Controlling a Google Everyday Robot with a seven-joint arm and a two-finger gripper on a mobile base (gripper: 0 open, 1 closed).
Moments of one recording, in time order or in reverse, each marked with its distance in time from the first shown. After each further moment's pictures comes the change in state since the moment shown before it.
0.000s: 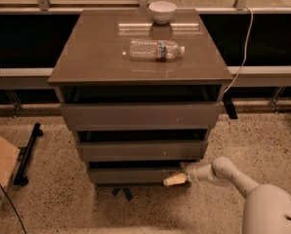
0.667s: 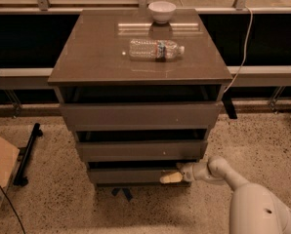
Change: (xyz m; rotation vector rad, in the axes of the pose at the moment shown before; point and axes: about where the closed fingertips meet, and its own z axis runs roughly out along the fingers) arm 0.010 -0.009 0.030 -0.047 0.014 0.058
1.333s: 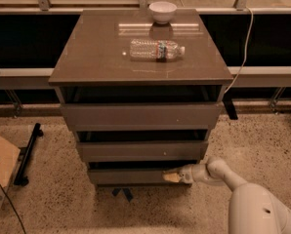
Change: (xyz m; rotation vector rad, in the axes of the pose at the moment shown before) arm 0.002 -0.001 -0.001 0.001 0.005 0.008
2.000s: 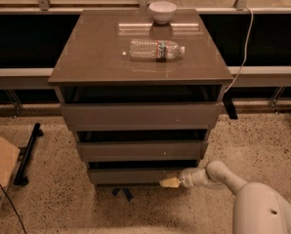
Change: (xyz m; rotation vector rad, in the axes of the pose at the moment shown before) arm 0.019 0.022 0.003 -0.020 0.036 0.014
